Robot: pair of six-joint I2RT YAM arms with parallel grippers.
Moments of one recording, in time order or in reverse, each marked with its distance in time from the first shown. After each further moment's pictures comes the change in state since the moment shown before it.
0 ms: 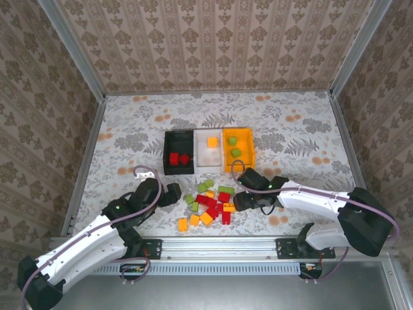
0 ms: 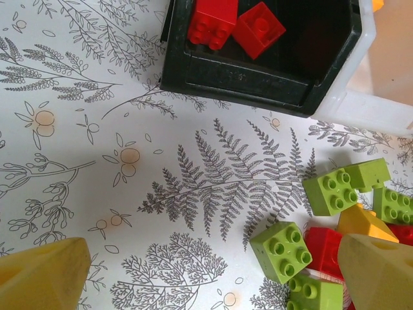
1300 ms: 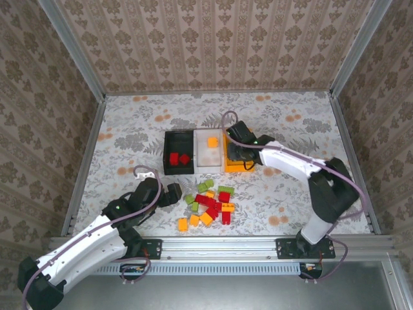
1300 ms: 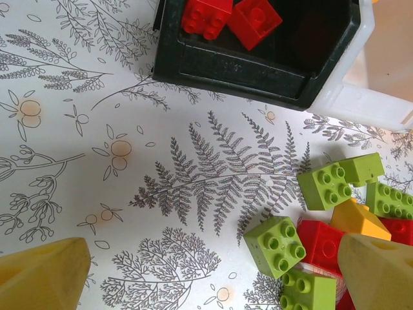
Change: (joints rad) left arm 0.014 -0.001 -0.009 0.012 0.044 -0.003; right arm -0.218 0.395 0.567 0.022 0.152 -0.048
